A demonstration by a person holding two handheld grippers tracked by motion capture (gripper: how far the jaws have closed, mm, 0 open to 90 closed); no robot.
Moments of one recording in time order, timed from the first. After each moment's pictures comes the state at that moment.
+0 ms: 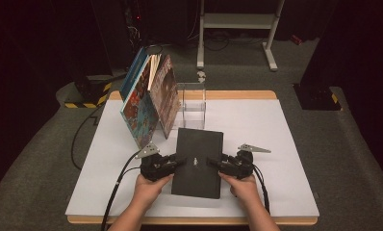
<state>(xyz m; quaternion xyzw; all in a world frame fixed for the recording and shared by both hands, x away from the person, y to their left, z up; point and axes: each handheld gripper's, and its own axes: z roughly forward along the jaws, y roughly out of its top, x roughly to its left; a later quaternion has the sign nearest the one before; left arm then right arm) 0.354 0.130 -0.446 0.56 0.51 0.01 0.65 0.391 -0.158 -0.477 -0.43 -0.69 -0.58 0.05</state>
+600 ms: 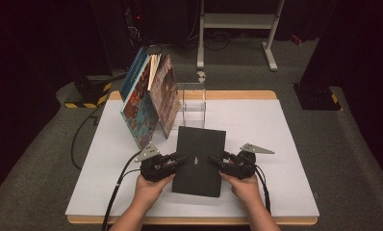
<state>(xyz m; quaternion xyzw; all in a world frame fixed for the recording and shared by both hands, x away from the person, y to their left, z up) 0.345 0.125 -0.438 0.56 0.48 0.05 0.67 0.382 -0.159 -0.461 -0.42 -0.69 -0.59 0.01</state>
